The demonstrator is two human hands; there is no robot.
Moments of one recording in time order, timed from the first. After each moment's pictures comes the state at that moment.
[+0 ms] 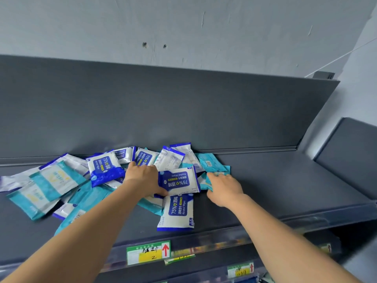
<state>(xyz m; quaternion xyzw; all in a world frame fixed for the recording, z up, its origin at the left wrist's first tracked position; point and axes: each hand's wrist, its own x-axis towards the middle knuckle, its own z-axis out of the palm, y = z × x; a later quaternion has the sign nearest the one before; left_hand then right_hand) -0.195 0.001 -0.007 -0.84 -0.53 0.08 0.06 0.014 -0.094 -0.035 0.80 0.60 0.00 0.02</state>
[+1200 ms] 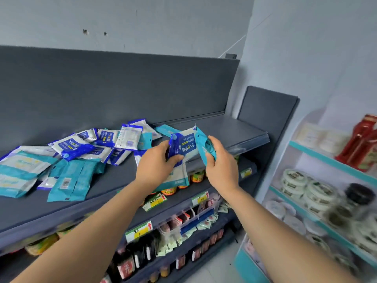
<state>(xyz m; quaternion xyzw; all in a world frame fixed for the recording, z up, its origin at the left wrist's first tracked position) -0.205 -0.185 0.004 -0.87 -0.29 -0.32 -0.24 -0.083 -0.314 -0.005 0.82 0.40 0.13 -0.39</state>
